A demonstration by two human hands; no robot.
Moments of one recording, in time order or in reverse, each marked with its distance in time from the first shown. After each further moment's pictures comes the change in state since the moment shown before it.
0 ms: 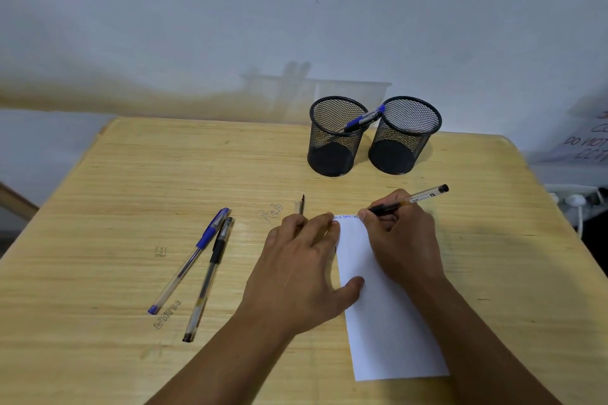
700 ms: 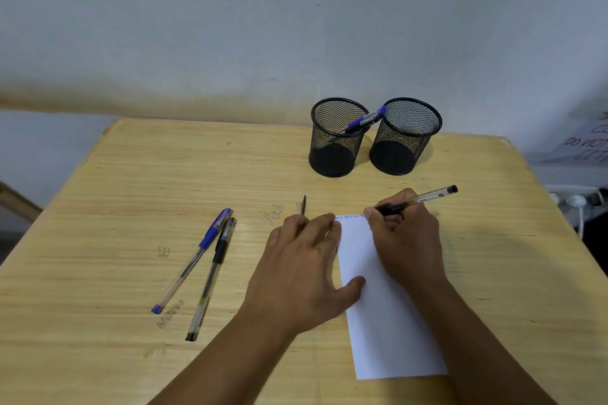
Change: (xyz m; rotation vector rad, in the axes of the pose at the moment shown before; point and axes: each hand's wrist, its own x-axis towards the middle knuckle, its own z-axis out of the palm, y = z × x) left_hand -0.001 0.000 0.001 -0.008 0.012 -0.010; right_hand -0.001 0.001 -0.001 0.063 0.049 0.027
